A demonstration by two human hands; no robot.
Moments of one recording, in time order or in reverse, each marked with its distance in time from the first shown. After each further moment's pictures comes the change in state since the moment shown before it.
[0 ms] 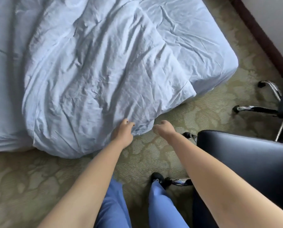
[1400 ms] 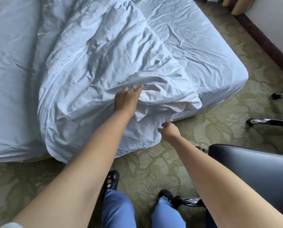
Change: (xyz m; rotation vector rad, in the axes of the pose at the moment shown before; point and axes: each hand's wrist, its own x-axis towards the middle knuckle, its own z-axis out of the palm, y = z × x) left_hand 0.047 0.061 -0.122 0.497 0.487 0.187; right_hand 0.049 -0.014 0.004 -0.242 0.104 -0.226
